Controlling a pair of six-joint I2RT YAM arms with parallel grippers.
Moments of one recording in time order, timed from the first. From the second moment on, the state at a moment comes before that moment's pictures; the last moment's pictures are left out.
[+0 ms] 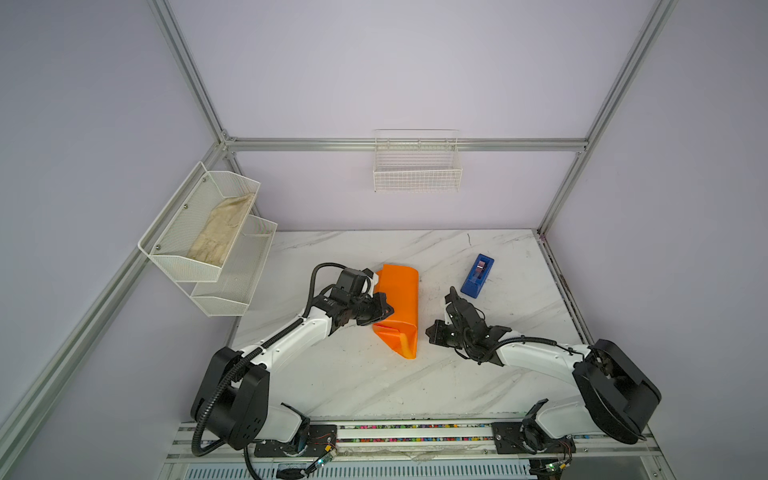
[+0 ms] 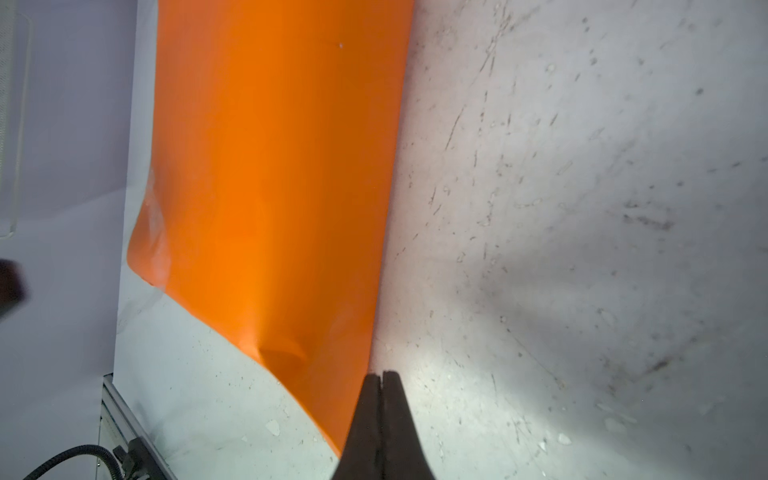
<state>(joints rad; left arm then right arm) -0.47 1.44 1.01 -0.36 0.45 -0.70 0.71 1.44 0.63 0.02 -0.14 0.84</state>
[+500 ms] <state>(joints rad) -0.47 1.86 1.38 -0.64 0.48 -0.51 0.70 1.51 0.68 0.06 -0.23 0.81</state>
